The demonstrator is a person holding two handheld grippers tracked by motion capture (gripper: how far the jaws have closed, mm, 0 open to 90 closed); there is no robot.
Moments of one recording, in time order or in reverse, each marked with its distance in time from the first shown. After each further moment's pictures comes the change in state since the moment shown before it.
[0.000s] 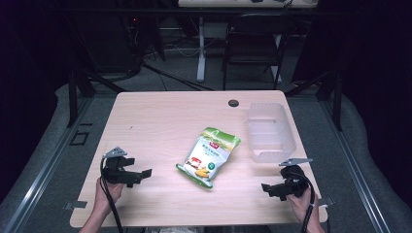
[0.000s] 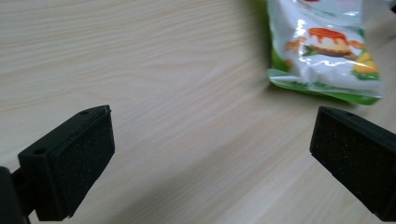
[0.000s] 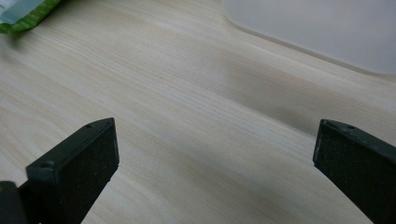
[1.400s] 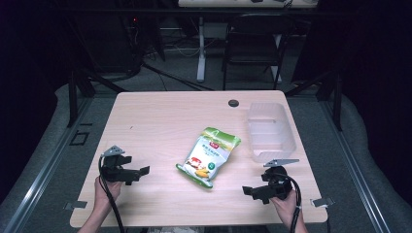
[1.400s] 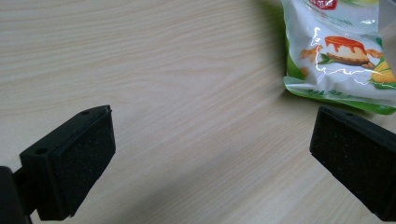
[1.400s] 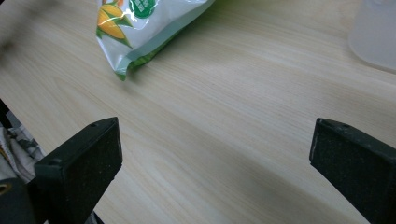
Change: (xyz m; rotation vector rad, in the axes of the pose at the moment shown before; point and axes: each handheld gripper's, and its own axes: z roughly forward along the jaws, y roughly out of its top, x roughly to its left) left arm 0.004 0.001 -0.001 -0.014 0.027 -0.008; right arm 0.052 0.017 0.002 -0.050 0.198 0.032
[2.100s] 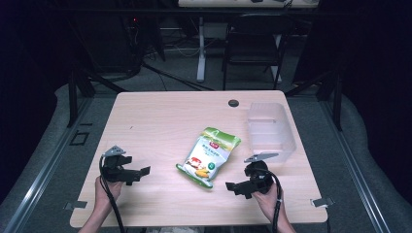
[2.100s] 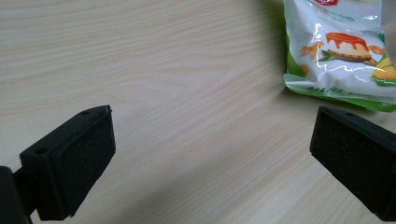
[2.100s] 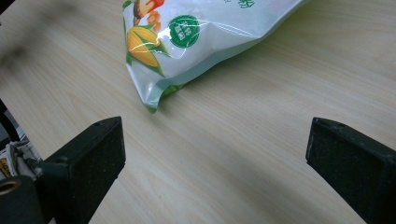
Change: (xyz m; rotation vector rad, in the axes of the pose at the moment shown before) left arm -0.003 0.000 0.001 0.012 0.003 0.011; right arm 0.031 0.027 0.031 0.013 0.022 -0.055
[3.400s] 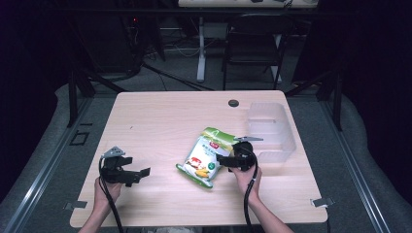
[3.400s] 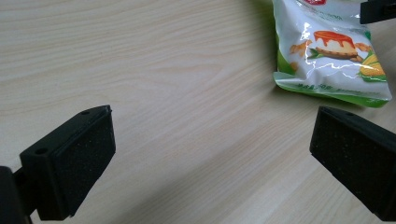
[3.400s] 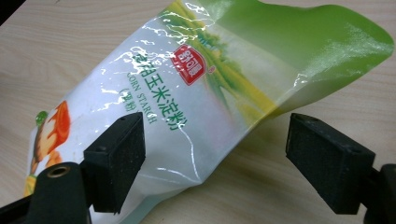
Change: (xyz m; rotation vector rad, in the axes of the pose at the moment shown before) left arm -0.003 -0.002 -0.002 -0.007 -0.021 0.011; right arm -0.021 0.049 0.065 -0.170 -0.171 0.168
